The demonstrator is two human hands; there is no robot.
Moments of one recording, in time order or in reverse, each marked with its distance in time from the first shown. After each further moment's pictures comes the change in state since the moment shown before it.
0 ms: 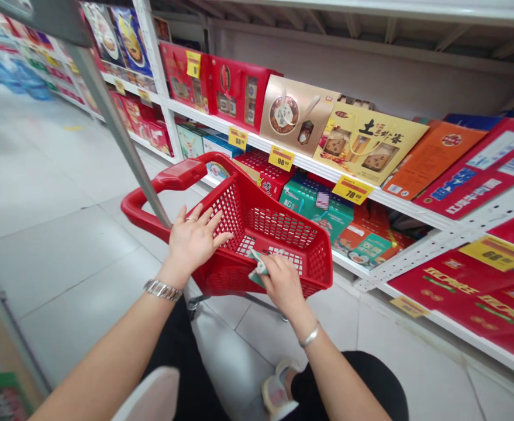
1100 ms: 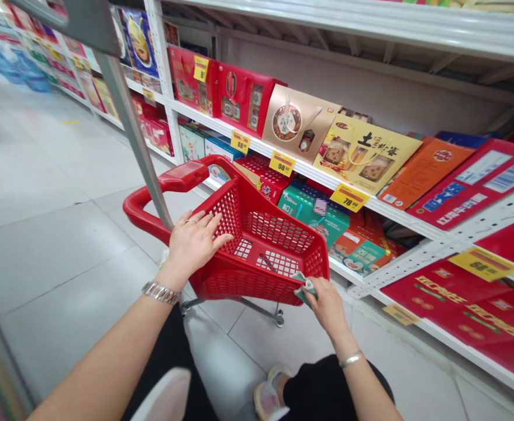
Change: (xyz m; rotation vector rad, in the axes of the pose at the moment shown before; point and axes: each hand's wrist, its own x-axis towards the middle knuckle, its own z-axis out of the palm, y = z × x) left_hand -0.003 -0.004 0.007 -0.007 0.041 -0.032; right_hand -0.081 0.100 -0.026 -0.205 0.040 0.130
